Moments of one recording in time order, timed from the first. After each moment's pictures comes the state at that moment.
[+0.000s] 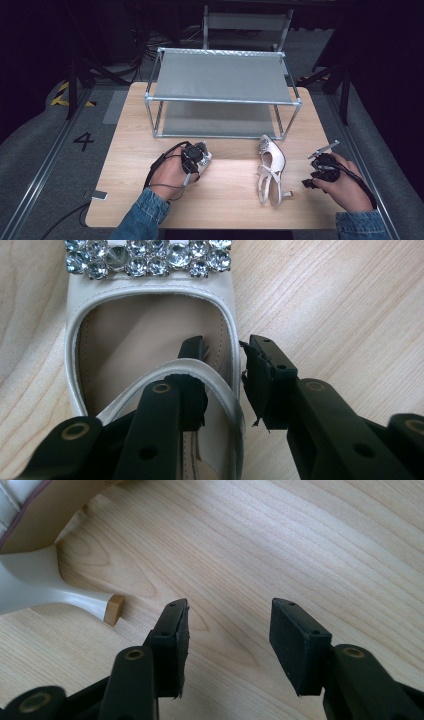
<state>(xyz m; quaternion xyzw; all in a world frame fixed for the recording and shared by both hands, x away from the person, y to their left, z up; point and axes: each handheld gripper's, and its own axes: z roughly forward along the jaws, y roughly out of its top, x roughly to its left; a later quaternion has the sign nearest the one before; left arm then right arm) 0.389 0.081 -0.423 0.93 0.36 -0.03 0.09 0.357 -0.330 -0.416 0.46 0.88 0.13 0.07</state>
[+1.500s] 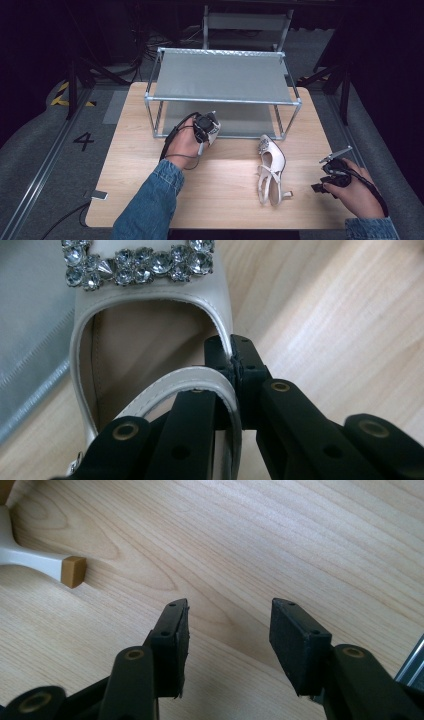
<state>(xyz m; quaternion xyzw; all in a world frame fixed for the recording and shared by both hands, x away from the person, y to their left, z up) 0.465 0.053 -0.388 0.92 0.37 0.02 0.15 0.345 -0.360 -0.424 0.49 0.86 0.13 0.06</state>
